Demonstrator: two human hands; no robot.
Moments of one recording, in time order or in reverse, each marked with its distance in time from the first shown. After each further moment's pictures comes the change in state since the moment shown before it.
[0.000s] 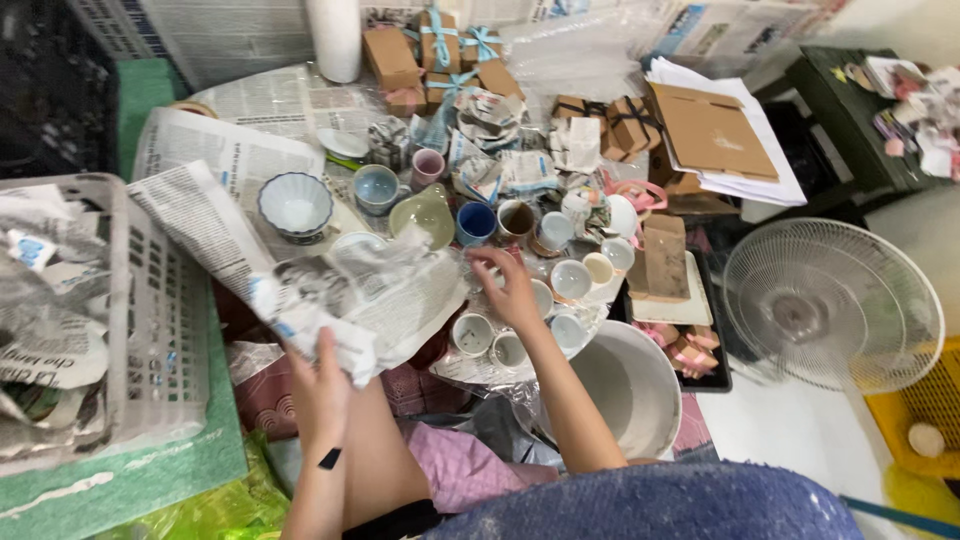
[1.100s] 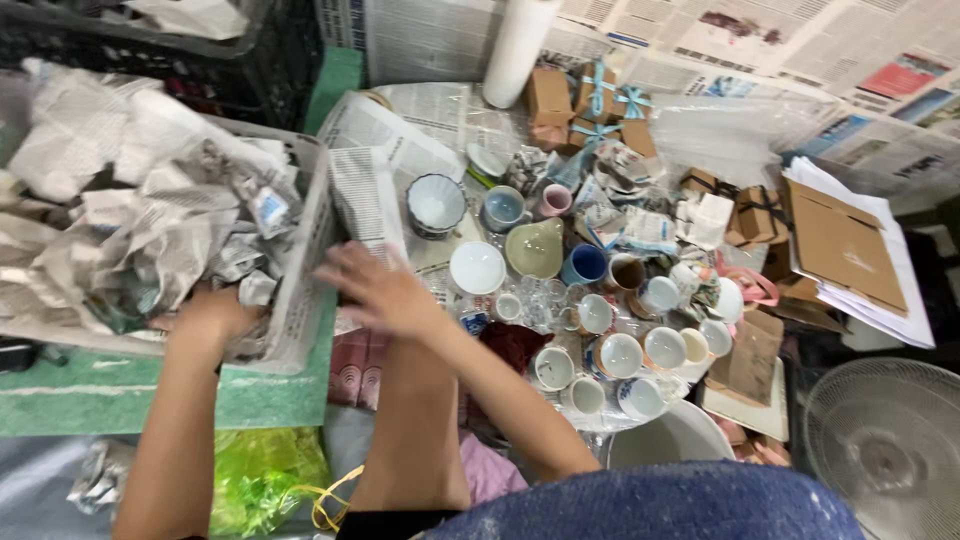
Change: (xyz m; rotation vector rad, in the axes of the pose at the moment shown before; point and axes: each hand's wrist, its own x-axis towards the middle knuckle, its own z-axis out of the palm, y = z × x) left_hand 0.231 -0.118 -0.279 1.208 -0.142 -0.154; right_hand 0.036 -0.191 0.240 -0.181 -0.402 -0.979
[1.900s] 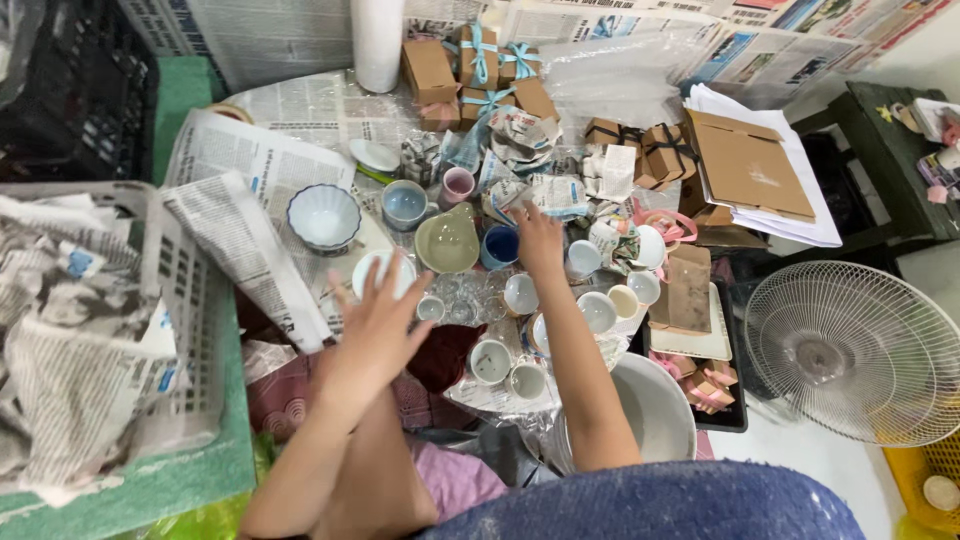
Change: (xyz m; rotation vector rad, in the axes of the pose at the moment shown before) left_hand -0.222 0.377 -0.087 -0.140 0.405 0.925; right_hand -0.273 0.251 -0.136 -0.740 0.123 0.748
